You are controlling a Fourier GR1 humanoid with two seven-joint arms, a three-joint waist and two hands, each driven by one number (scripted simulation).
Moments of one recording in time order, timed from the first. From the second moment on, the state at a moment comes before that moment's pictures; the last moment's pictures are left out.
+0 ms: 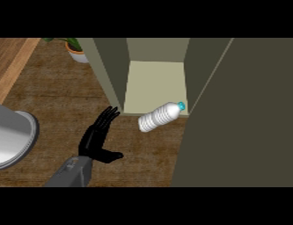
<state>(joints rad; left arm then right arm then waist) -0.46 0.07 -0.24 -0.36 0.44 -0.30 -0.82 0.25 -0.46 -0.26 -2.34 -0.76 0.42 0.32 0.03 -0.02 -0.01</state>
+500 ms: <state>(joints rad) -0.31 0.30 -0.22 -0.66 0.46 -0.30 -0.84 0.21 -0.42 -0.01 -2.35 -0.76 0.35 0.36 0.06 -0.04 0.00</state>
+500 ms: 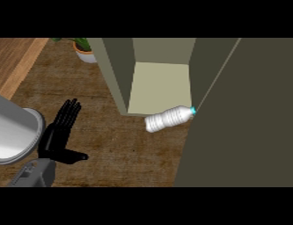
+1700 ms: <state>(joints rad) 0.06 0.60 -0.16 -1.32 0.64 -0.37 -0.64 -0.42 -0.11 0.62 -2.19 -0.33 -0.19 0.56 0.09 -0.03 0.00</state>
